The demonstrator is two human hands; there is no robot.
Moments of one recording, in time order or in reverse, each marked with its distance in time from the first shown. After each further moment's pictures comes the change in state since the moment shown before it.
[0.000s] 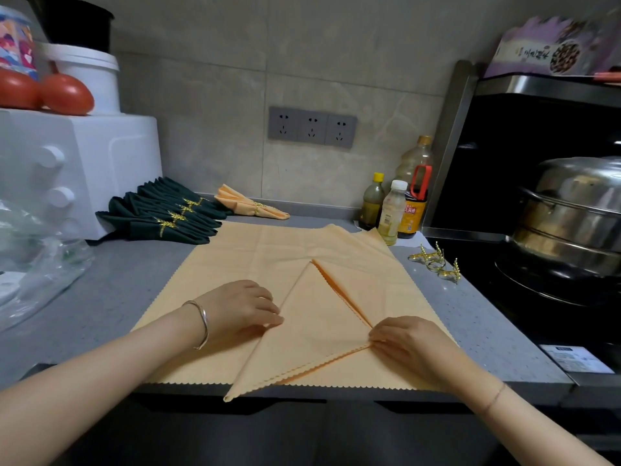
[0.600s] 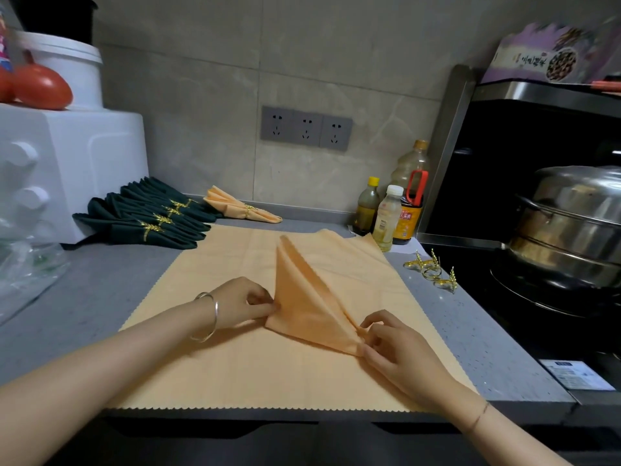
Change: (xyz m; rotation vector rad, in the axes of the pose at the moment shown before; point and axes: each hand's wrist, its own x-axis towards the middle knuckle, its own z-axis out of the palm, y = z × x) left_hand 0.034 -0.009 0.008 -0.983 -0.031 -0.743; right_hand 0.013 -0.011 0.005 0.214 -0.054 0.345
